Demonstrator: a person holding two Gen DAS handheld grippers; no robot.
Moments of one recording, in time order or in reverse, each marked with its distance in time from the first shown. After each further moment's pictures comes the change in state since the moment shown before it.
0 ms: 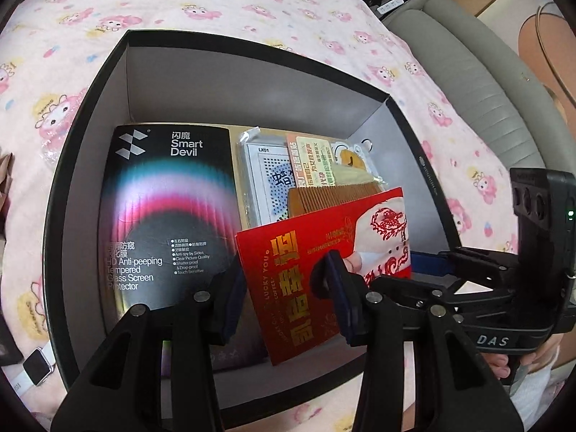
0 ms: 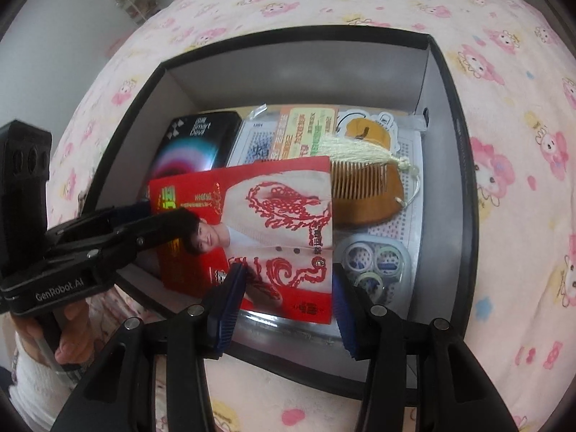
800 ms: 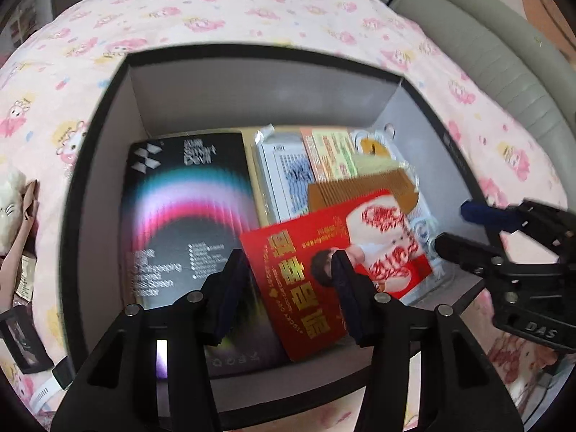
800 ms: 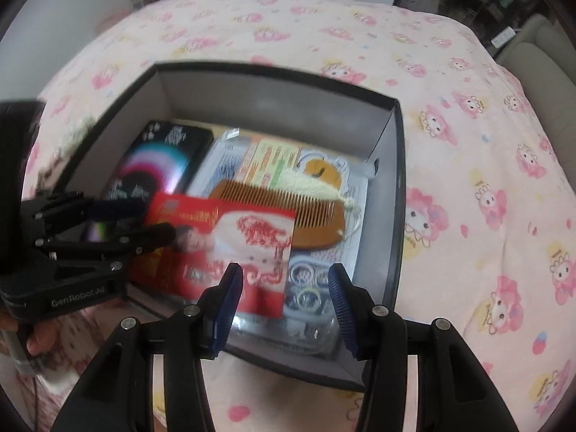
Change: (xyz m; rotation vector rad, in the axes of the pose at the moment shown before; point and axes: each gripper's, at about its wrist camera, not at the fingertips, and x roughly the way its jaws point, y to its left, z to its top) left arm -0.002 -0.008 -0.005 0.077 -0.031 0.155; right arm -0.026 0.014 0.002 -0.130 -0.118 -0.245
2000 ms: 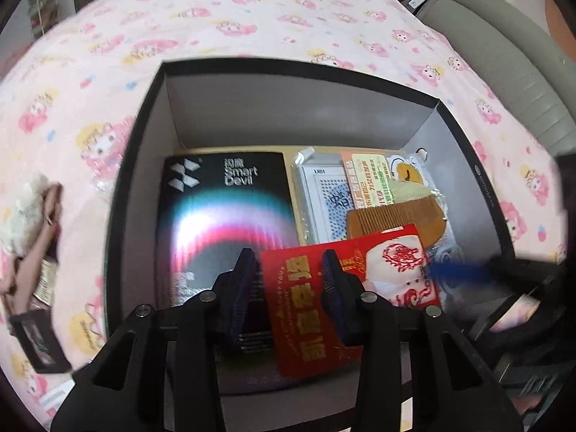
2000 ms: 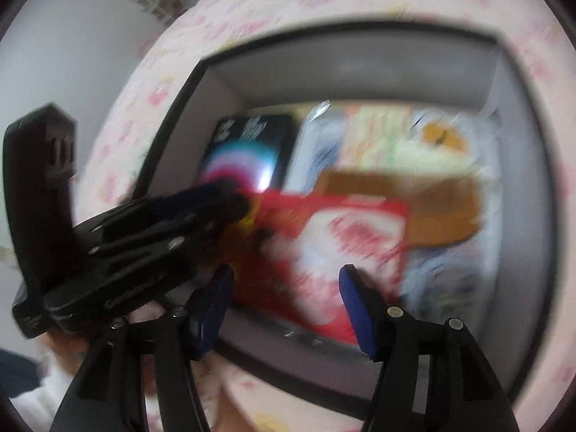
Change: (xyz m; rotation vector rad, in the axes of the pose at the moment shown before) left arm 0.004 0.006 0.017 -0.014 0.003 0.123; right arm 0.011 0.017 0.009 0.138 0.043 0.289
